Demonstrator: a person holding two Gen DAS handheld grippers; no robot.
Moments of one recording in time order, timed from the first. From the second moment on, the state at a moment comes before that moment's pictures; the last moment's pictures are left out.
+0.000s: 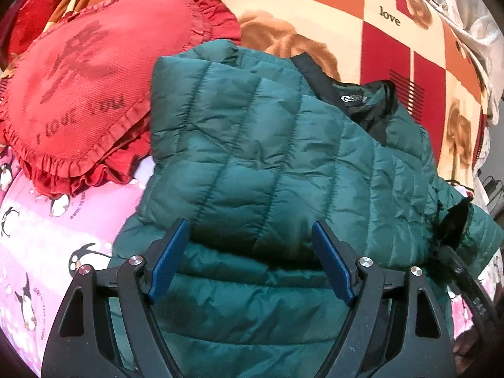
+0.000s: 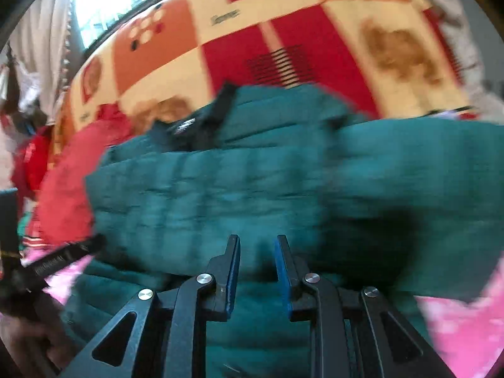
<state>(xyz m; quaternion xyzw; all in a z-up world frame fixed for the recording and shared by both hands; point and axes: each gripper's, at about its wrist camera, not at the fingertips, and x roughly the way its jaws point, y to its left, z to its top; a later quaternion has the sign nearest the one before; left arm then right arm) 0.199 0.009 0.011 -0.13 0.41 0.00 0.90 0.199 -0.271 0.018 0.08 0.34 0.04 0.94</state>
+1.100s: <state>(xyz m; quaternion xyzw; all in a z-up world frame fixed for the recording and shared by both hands) 0.197 -0.005 0.012 -0.14 0.40 -0.06 0.90 0.224 -0.362 0.038 0.02 0.36 0.00 0.93</state>
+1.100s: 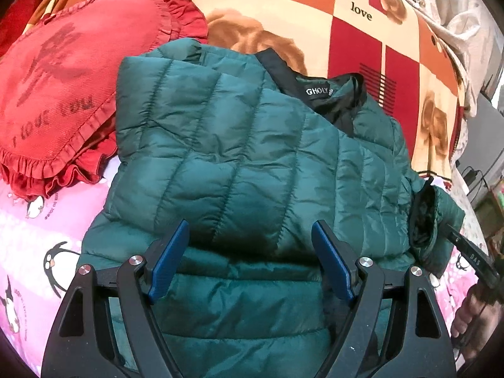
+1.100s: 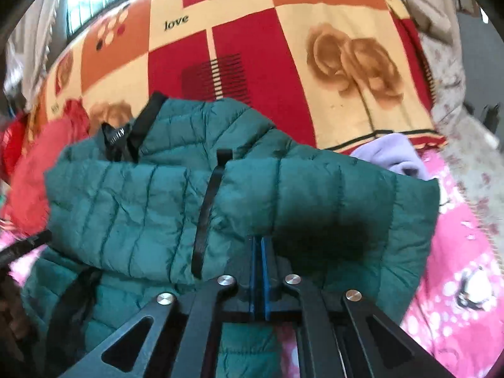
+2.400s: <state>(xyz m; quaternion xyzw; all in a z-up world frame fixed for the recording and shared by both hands) 0.203 0.015 0.012 -0.18 0.40 -0.04 0.90 0.272 -0.209 -0.005 0.13 0.37 0.13 0.91</state>
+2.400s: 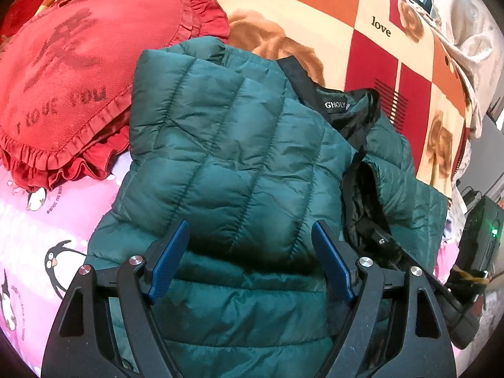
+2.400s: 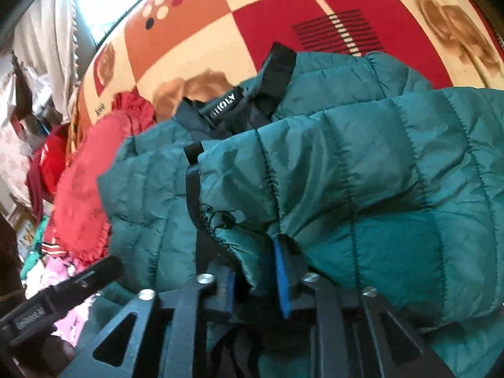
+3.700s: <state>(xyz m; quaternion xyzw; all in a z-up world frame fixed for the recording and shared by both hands) 0.216 -0.075 0.049 -0.10 0.38 -0.23 0.89 0.183 -0.324 -0.009 0.16 0.39 -0.09 0.90</state>
